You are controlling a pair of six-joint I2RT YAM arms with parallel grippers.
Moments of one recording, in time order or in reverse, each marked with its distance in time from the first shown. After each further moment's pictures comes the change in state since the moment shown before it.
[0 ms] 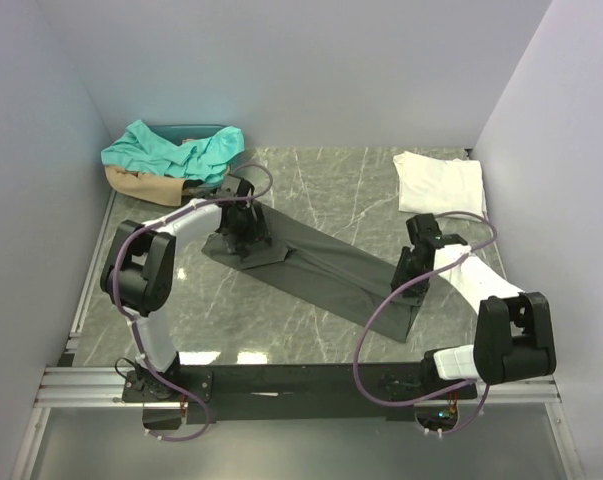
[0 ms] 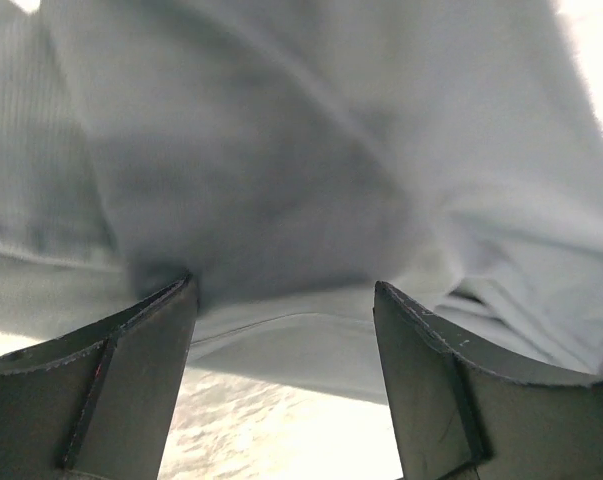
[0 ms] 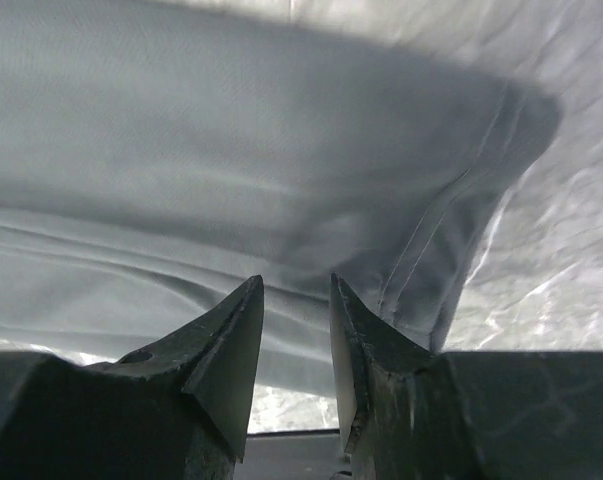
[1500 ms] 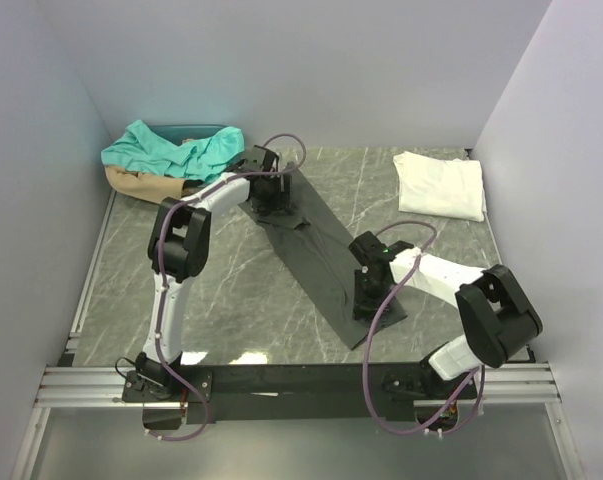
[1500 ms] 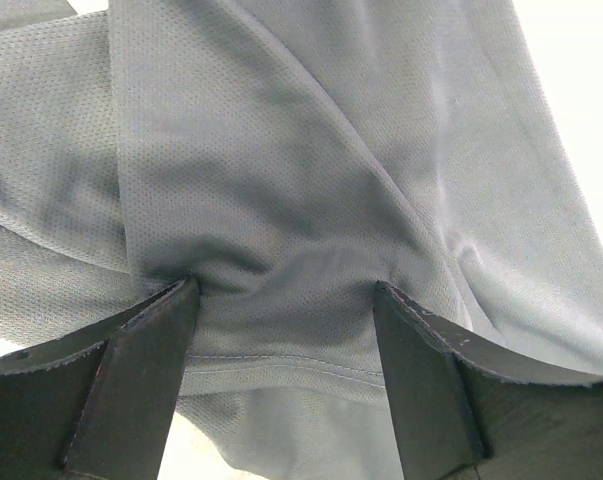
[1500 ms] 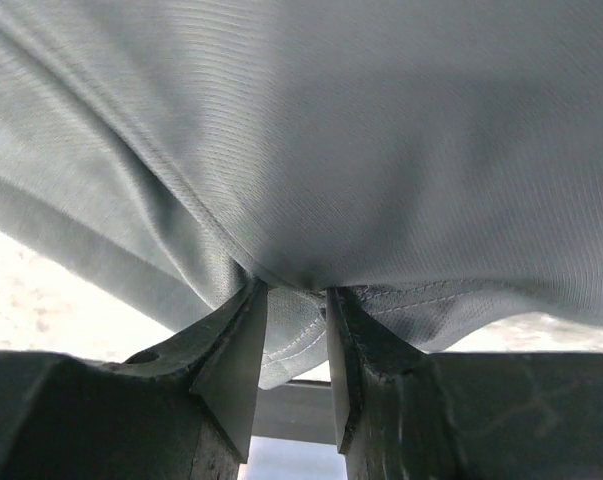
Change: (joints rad) left arm -0.028 0.419 0.533 0.022 -0.005 0.284; right arm 0.436 0.132 -0.008 -0.002 -0.073 0.161
